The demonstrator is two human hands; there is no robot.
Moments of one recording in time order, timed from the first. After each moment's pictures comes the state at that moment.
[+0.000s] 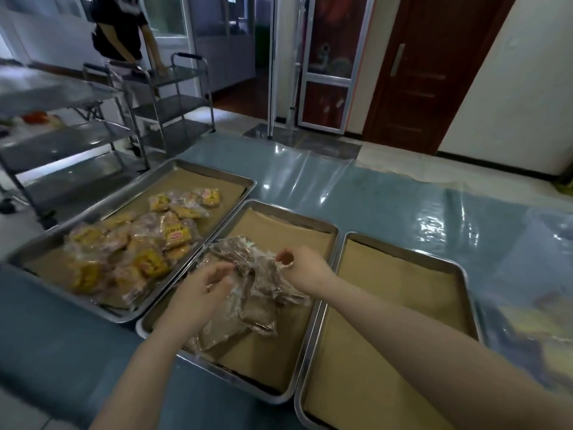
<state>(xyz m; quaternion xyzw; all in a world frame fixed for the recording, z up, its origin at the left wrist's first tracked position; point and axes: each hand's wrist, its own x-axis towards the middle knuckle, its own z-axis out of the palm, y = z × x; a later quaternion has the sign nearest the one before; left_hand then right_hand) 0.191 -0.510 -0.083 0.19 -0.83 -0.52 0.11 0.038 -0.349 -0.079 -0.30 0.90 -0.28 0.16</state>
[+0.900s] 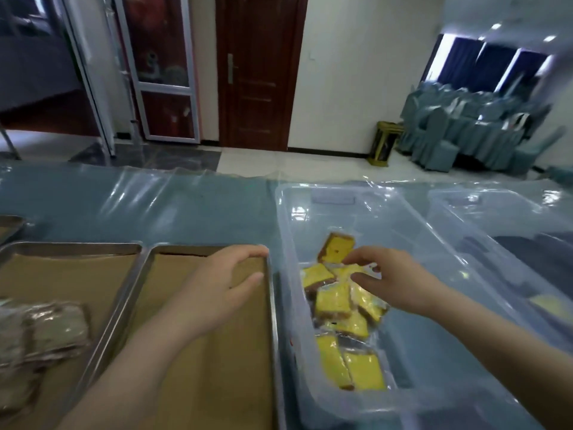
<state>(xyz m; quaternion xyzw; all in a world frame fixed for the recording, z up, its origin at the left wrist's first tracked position) 0.079 -0.156 0.003 -0.22 -0.89 -0.40 0.08 0.069 0.136 0.025 -0.12 0.97 -0.19 0.01</state>
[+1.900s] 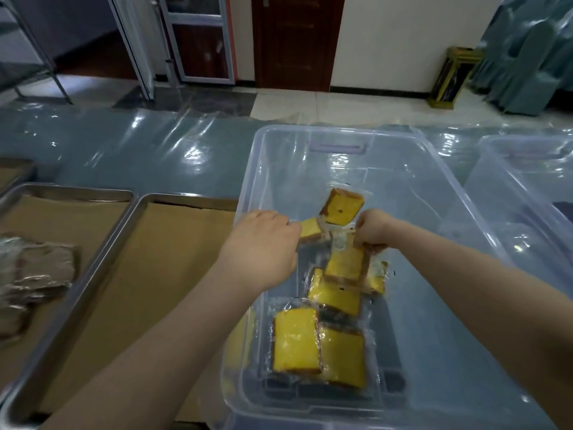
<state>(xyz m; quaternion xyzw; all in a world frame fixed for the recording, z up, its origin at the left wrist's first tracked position) 0.015 0.004 -0.033 -0.21 -0.98 0.02 0.07 -0.106 0.224 -0.094 0.05 0.96 -0.15 0.23</state>
